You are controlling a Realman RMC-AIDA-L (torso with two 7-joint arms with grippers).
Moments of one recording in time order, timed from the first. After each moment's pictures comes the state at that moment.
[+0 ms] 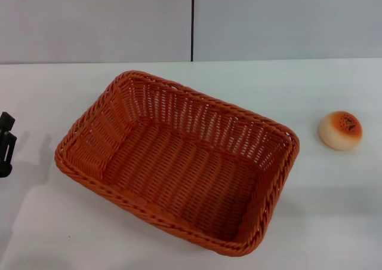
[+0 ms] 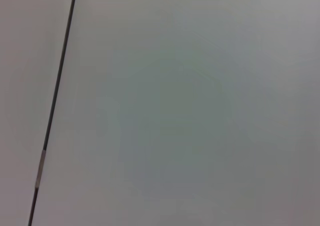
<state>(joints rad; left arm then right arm) -0.12 -2.07 0.03 -0.09 1.63 1.64 -0.35 0.38 2.08 -0.09 0.06 -1.21 -1.60 0.29</state>
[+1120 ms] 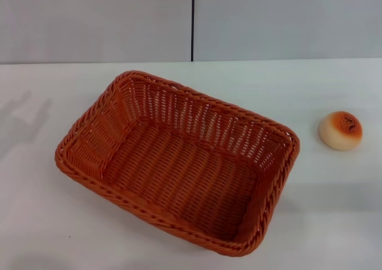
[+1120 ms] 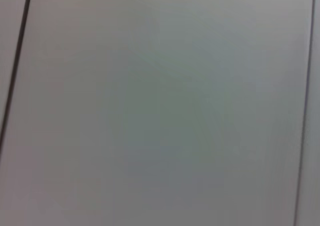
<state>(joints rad) -0.25 -2.06 0.21 0.53 1.65 1.62 -0.99 0.39 2.08 -0.09 0.06 -1.21 -1.57 0.28</state>
